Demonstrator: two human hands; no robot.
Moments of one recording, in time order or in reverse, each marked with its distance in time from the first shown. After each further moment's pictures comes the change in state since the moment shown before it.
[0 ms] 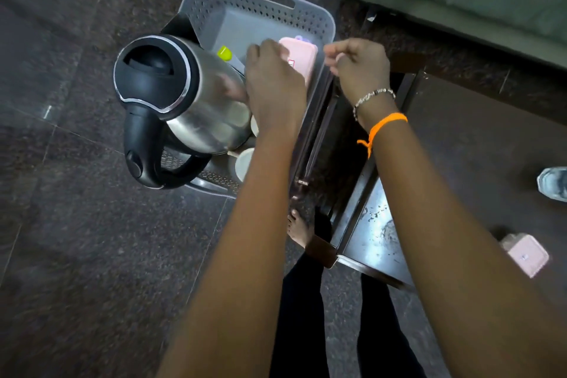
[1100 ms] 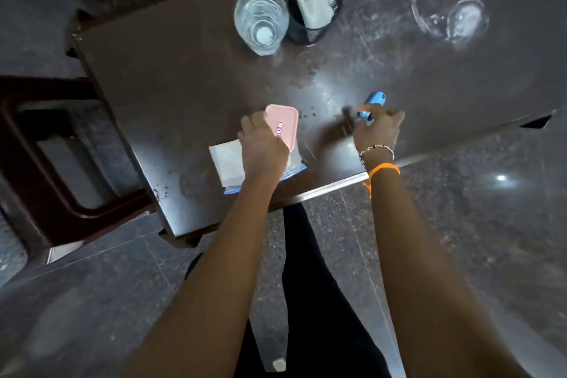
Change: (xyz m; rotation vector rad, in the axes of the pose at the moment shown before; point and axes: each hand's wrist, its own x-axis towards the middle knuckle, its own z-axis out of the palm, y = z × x) left_hand -0.374 0.104 0.285 0.490 -0.824 0.328; right_hand -0.220 0.377 -0.375 -0.061 0.629 0.843
